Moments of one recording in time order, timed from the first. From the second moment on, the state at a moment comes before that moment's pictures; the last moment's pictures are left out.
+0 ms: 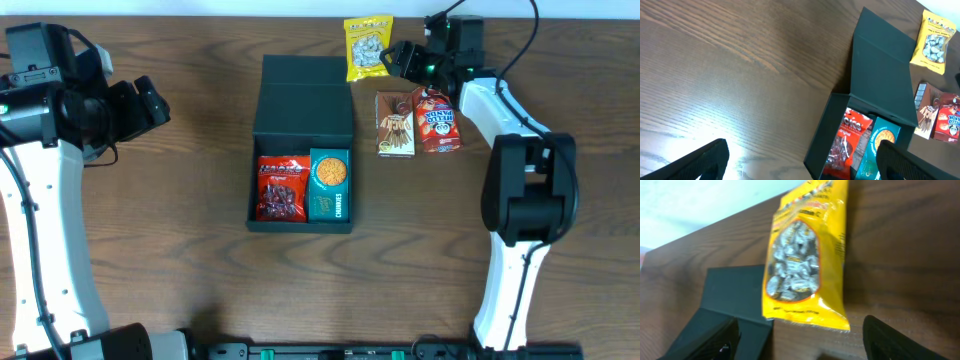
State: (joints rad) left arm 0.22 1.53 1.72 -1.28 0.23 -0.25; right arm 0.06 2.32 1.73 -0.15 -0.49 0.44
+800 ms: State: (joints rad) left arm 0.22 1.53 1.72 -1.29 0.23 -0.25; right arm 0.07 2.51 1.98 -0.35 -0.53 0.45
